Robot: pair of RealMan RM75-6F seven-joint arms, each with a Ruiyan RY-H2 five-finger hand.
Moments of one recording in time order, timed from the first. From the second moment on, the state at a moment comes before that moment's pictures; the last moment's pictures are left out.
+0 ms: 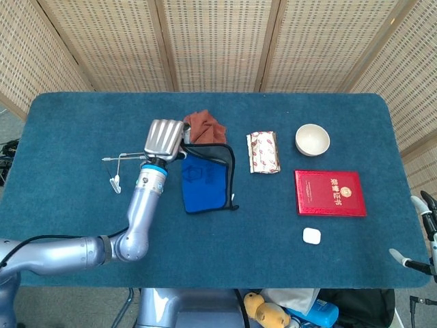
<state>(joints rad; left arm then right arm) -1.09 -1.55 -0.53 -1.59 0.49 1.18 0.90 0.00 -0.95 0.06 -1.65 -1.56 1.58 0.29</state>
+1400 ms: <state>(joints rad) -0.77 -0.97 -0.45 -1.83 0.58 1.07 0.46 -0.01 -0.95 0.05 -1.67 -1.60 1.62 0.27</state>
